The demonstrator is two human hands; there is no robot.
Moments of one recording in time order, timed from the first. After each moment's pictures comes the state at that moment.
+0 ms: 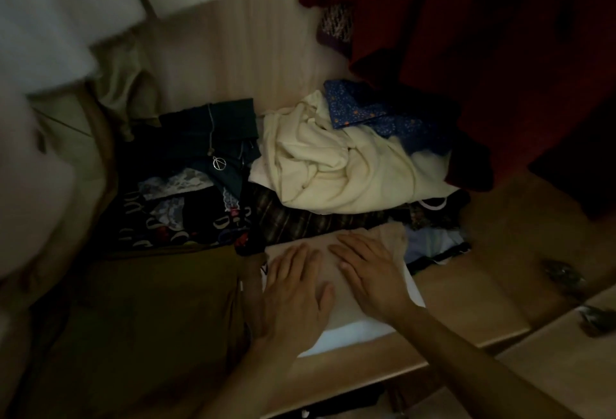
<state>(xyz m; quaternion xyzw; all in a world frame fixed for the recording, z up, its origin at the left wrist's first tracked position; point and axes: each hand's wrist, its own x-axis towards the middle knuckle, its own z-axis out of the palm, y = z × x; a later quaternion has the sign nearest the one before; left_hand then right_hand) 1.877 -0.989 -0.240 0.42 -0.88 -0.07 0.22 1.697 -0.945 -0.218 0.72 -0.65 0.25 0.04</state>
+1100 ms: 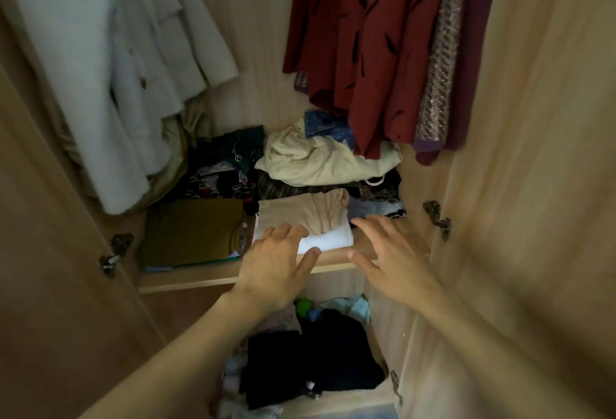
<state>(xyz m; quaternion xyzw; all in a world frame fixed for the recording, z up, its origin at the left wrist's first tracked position) 1.887 -0.669 -0.075 0.46 -0.86 -0.03 0.21 1.667 -0.614 -0.095 0.71 -0.65 0.27 0.04</state>
